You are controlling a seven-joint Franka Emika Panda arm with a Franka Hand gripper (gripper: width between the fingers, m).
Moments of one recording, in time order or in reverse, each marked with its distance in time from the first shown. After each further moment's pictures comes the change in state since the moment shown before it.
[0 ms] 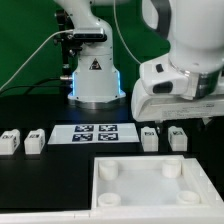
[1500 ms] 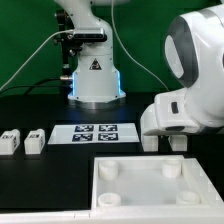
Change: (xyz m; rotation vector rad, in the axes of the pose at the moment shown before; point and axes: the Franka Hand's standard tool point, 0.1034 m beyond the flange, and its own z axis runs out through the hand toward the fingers) arm -0.020 -0.018 0.060 -0.042 -0.282 0.018
